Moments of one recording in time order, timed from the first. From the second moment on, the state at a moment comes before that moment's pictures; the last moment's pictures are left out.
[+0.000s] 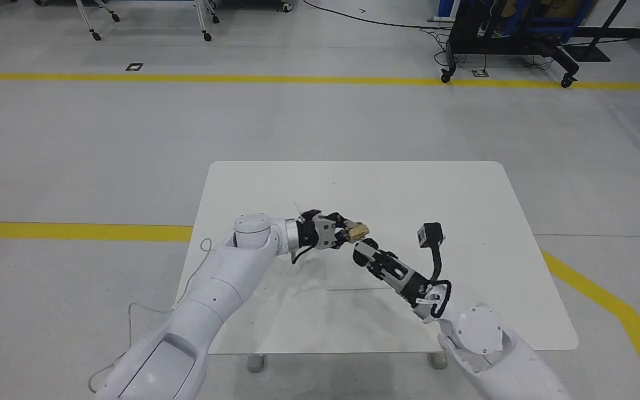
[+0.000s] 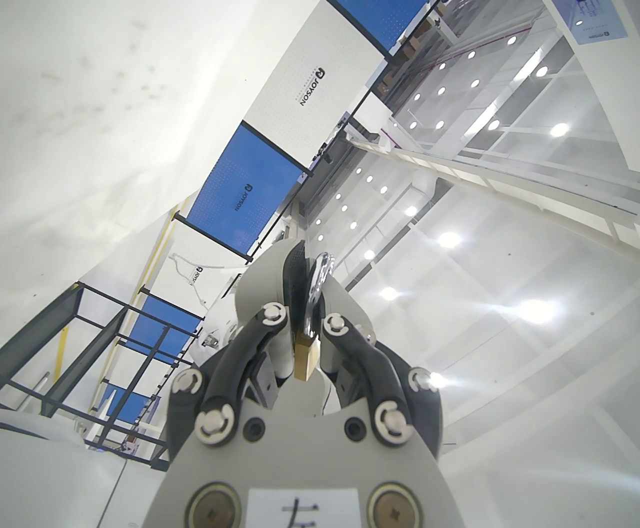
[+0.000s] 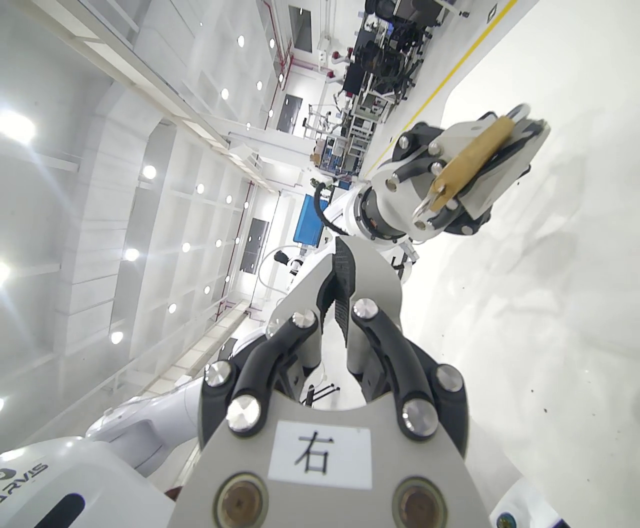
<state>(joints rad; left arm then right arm) 0.78 -1.48 -0.87 -0.74 -0.76 0.35 -1.01 -1.62 -1.02 1.15 -1.86 0.25 -0.21 0.27</state>
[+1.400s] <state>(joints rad) 0.85 -1.46 -0.93 -0.88 -0.62 -0.09 -1.01 -1.47 -1.07 1.18 -1.54 0.85 -0.20 0.80</state>
